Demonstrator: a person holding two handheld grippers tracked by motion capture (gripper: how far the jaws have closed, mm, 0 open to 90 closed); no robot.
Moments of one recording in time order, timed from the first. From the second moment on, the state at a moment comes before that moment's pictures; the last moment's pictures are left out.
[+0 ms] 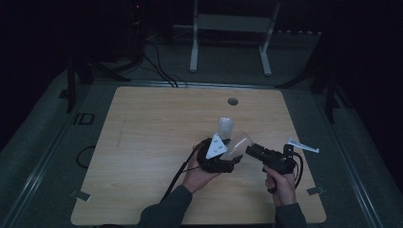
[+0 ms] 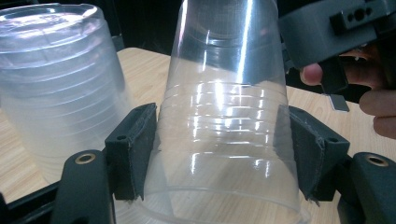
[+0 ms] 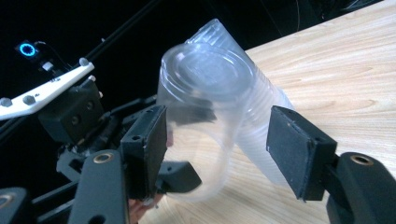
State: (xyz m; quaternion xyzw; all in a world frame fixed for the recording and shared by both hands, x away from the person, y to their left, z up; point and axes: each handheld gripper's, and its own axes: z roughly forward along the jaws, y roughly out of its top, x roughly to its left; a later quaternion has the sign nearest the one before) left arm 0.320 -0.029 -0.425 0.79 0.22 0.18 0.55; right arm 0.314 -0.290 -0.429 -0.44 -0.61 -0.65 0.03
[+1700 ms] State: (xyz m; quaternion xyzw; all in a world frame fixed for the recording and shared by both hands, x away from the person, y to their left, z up) left arm 0.321 -0.007 -0.418 0.81 0.18 0.16 0.53; right arm 0.320 -0.274 -0.388 -0.34 -0.82 -0.45 -0.12
